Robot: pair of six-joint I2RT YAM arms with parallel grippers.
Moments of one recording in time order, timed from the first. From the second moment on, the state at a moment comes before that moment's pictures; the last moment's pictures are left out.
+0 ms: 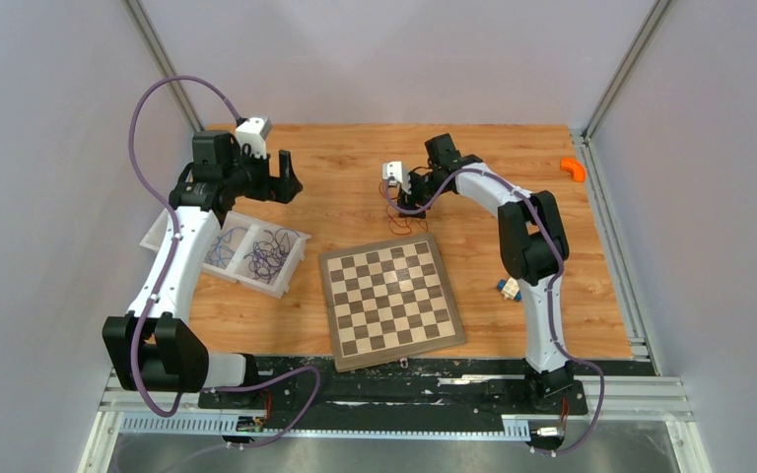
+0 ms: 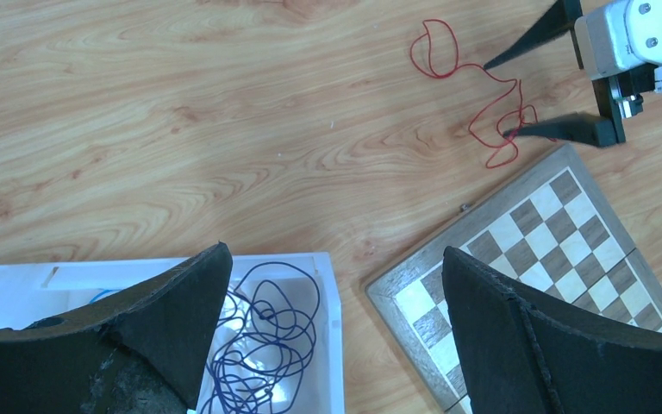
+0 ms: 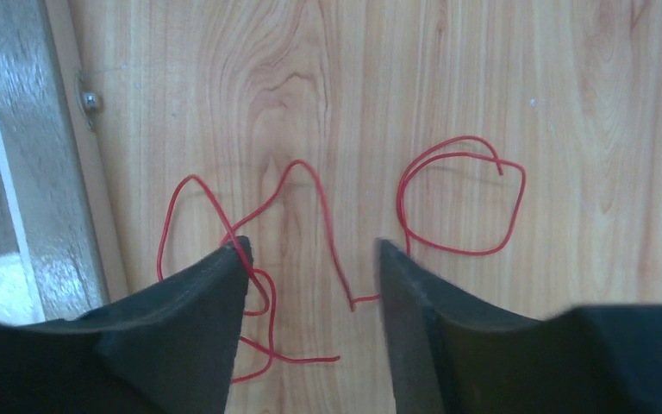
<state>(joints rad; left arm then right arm) -0.03 1.34 1.27 -0.52 0.40 0.03 0.38 2.23 1.75 -0.53 -0.71 -1.10</state>
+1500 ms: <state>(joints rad) -0.19 1.37 1.45 -0.29 0.93 0.22 0.44 1.95 2.04 -0.65 -1.07 -0.83</state>
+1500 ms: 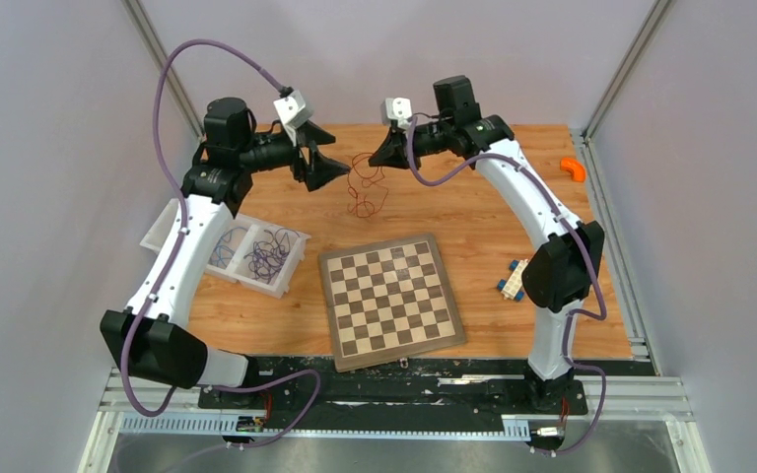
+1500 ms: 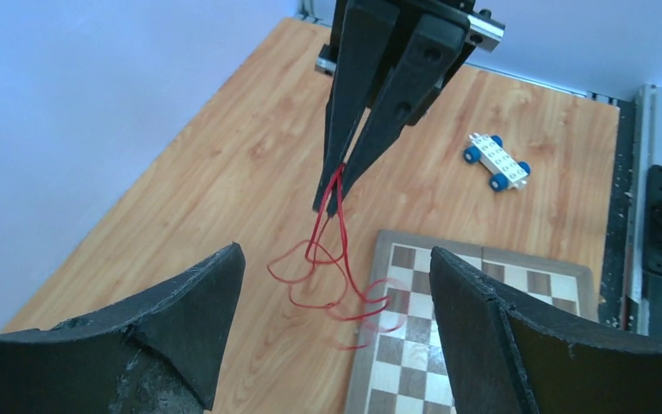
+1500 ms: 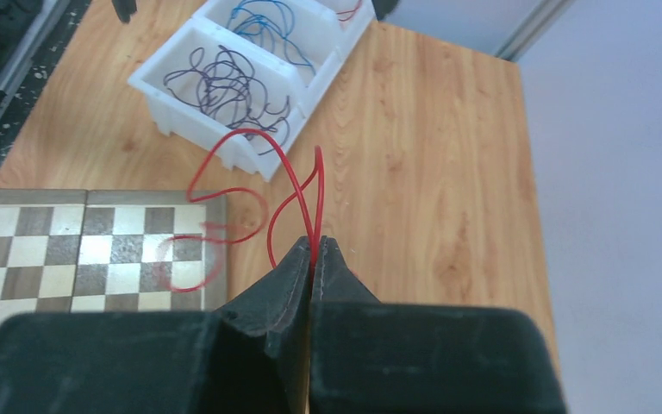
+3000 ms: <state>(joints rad) 0.48 1.36 1.49 -0.62 0.67 0.03 0.48 1.93 1.88 -0.49 -1.04 -0.55</state>
